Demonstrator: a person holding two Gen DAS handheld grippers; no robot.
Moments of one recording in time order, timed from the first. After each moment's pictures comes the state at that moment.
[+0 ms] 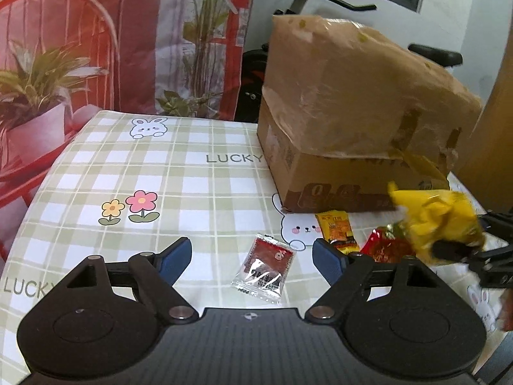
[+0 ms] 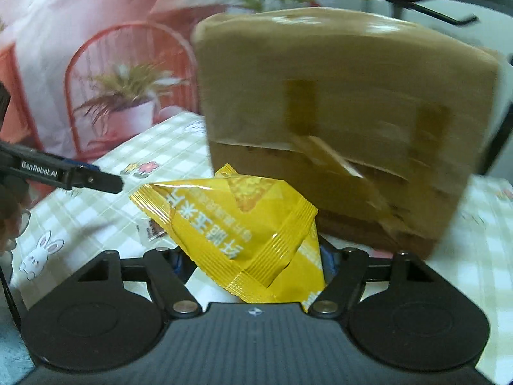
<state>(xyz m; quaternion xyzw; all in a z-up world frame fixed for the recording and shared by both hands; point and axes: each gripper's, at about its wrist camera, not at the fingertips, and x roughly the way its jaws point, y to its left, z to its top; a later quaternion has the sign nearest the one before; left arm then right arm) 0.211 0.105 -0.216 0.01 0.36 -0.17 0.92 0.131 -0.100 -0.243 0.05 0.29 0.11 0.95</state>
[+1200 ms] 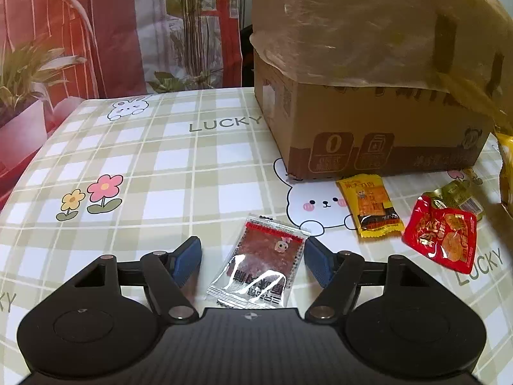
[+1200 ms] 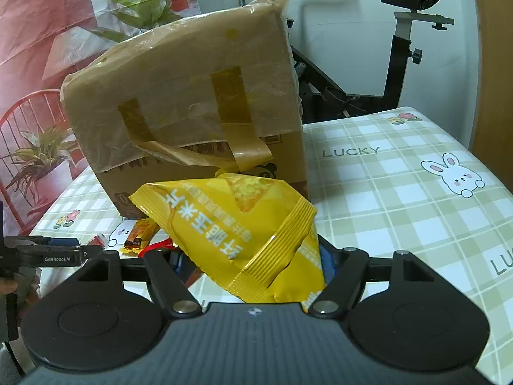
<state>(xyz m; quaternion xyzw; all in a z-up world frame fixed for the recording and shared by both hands) 0.243 0.063 -0.274 0.07 0.38 -0.15 0.91 0.094 -0.181 -0.261 0.18 0.28 -0.03 0.94</state>
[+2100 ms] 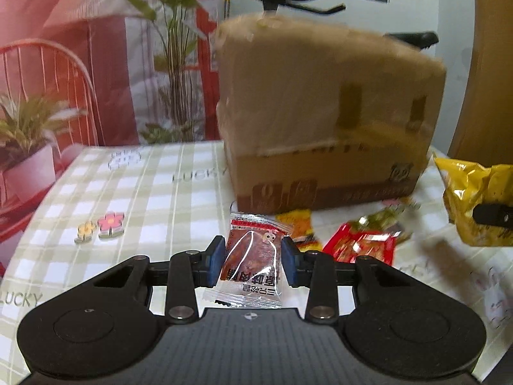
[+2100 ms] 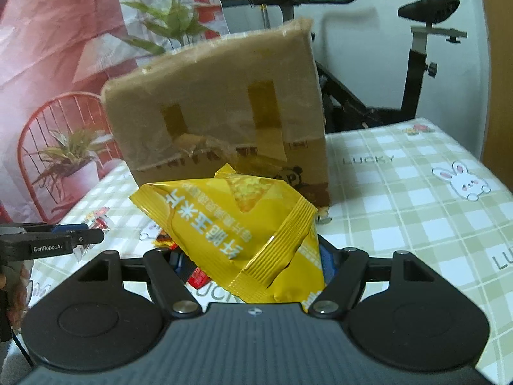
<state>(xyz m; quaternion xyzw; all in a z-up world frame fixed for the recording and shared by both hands) 0.170 0.042 -0.212 0.06 0.30 -0.17 0.94 0.055 -0.170 -0.245 0.17 0.24 0.01 0.96</state>
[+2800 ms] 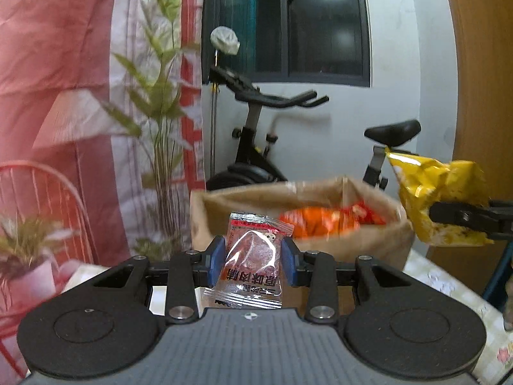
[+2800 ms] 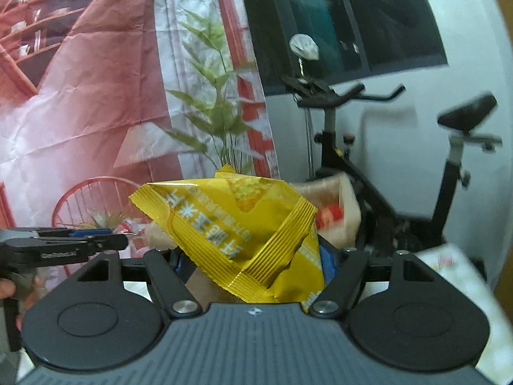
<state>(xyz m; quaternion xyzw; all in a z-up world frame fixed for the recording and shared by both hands) 0.200 -0.008 -0.073 0.05 0.16 -0.19 0.97 0.104 -0.199 -0.104 0.12 0.09 0.05 0.99</state>
